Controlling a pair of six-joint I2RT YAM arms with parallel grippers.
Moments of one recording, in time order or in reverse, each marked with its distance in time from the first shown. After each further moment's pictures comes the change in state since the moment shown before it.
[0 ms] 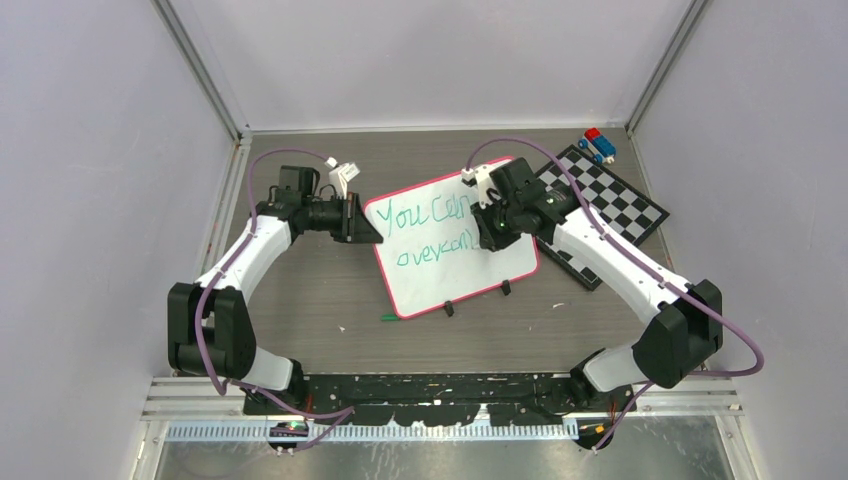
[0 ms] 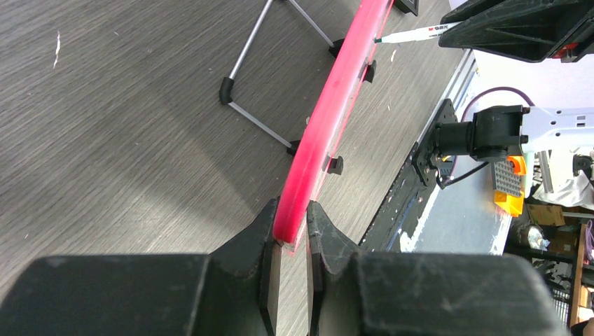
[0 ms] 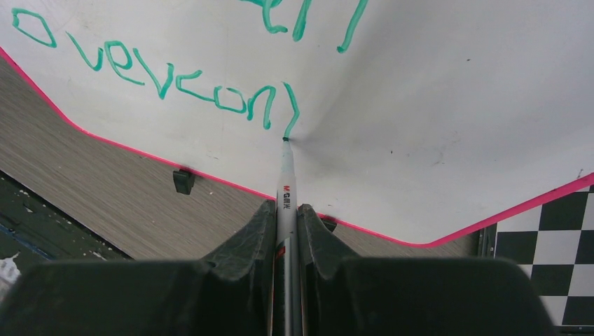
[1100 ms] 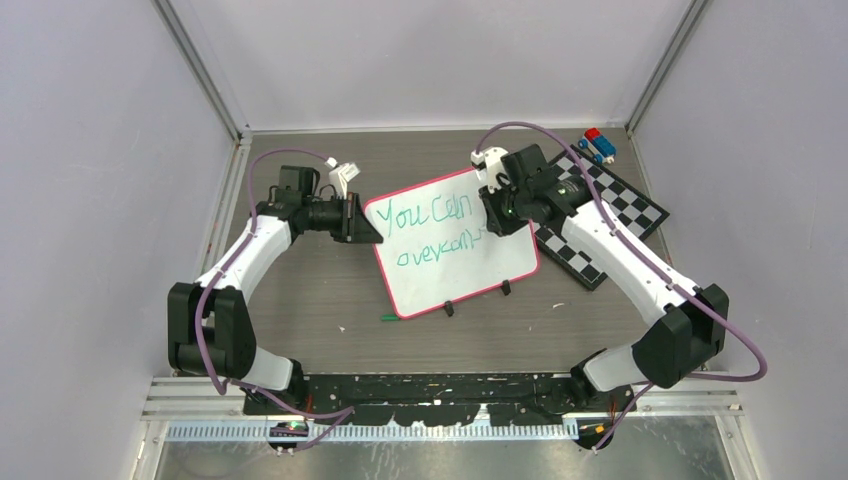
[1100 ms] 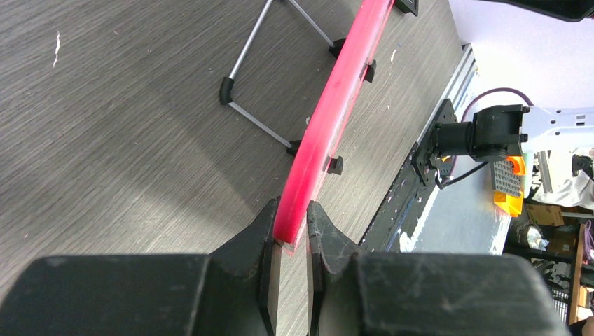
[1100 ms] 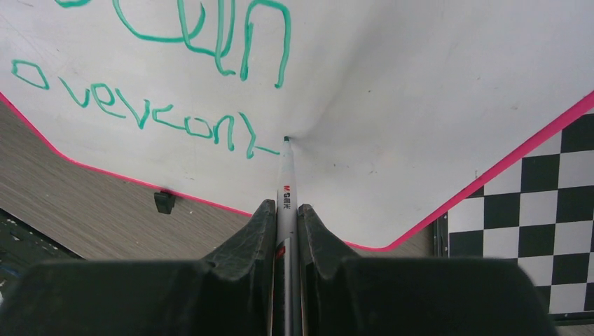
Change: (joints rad) left arm 0.000 0.002 0.000 0.000 0.000 -0.001; right arm -0.050 -0.005 0.064 -0.010 0.033 -0.036
